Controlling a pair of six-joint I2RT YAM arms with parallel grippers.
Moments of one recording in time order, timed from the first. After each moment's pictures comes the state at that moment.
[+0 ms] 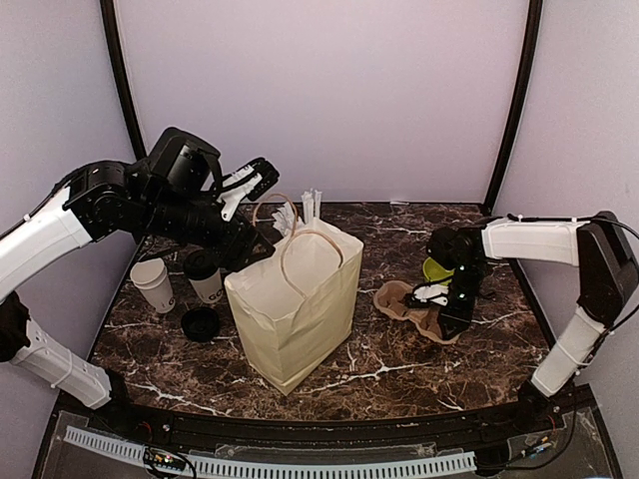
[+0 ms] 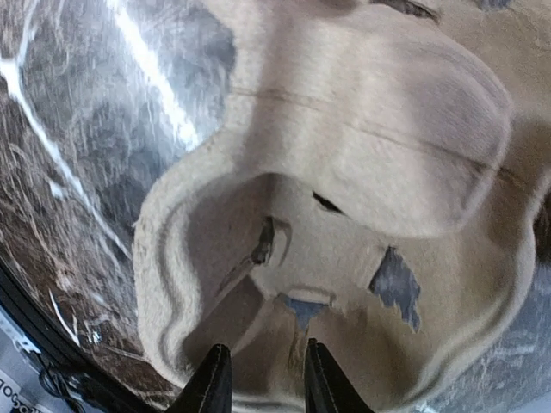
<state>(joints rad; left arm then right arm) -0.97 1.33 1.53 -0.93 -0.11 -0.02 0.51 1.65 1.06 -1.08 -0.08 -0.62</state>
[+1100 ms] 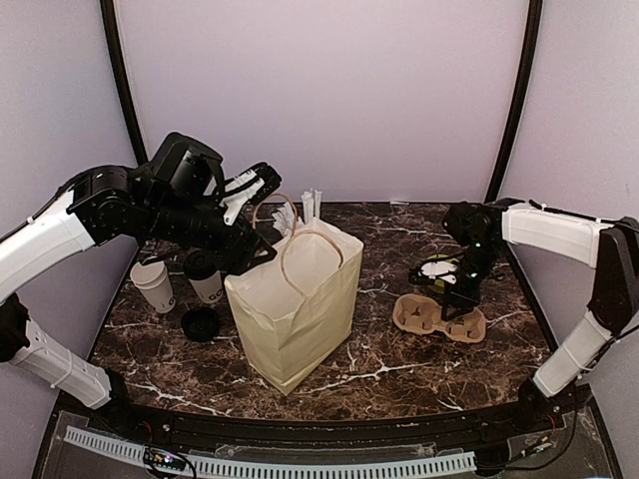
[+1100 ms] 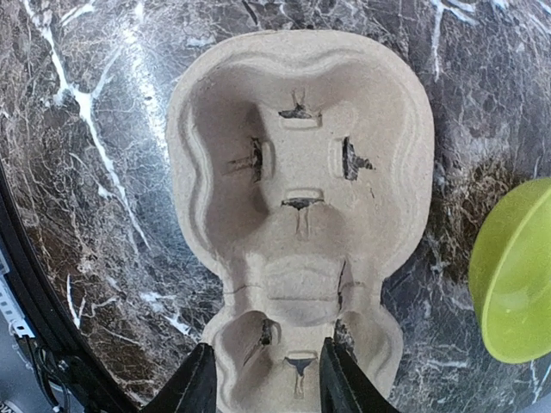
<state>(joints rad) -0.97 1.32 1.50 -0.90 -0.11 0.01 0.42 1.56 1.15 -1.12 -0.20 -0.82</state>
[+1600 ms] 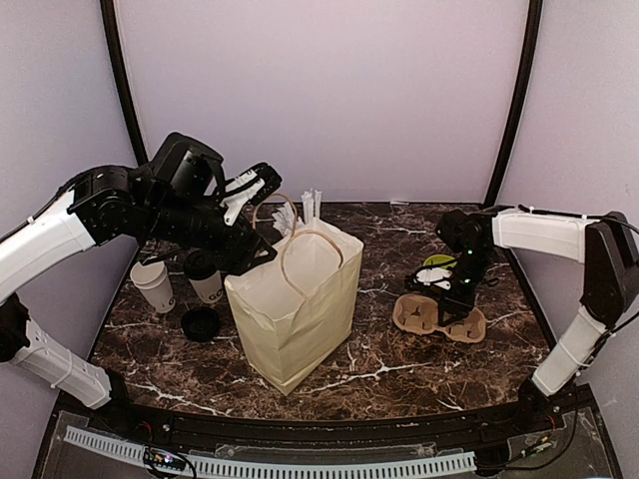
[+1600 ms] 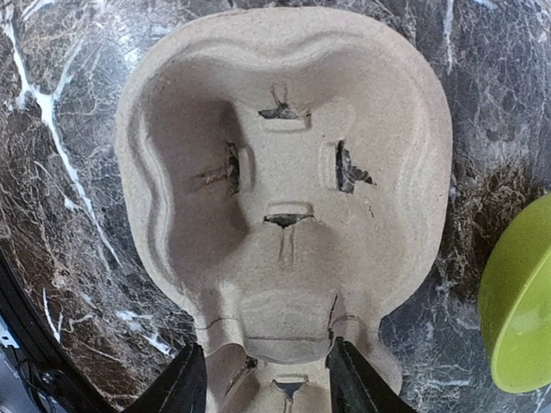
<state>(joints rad) -0.97 1.32 1.50 -0.90 -0.11 0.01 0.43 1.62 1.12 -1.04 -0.17 -0.80</state>
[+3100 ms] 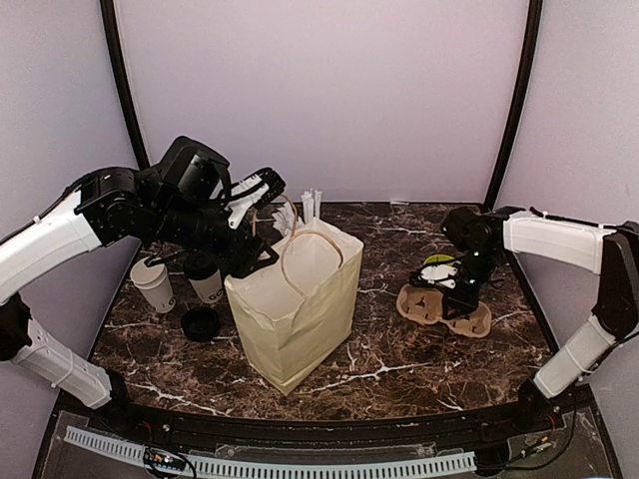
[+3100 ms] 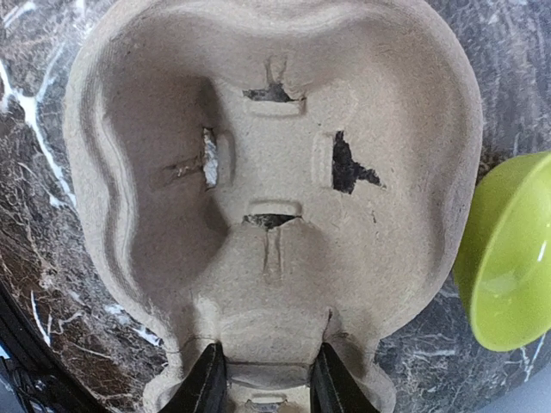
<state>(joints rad) -0.97 1.34 1.49 -0.90 -0.12 0.01 0.45 1.54 1.07 -1.00 -0.10 -0.75</state>
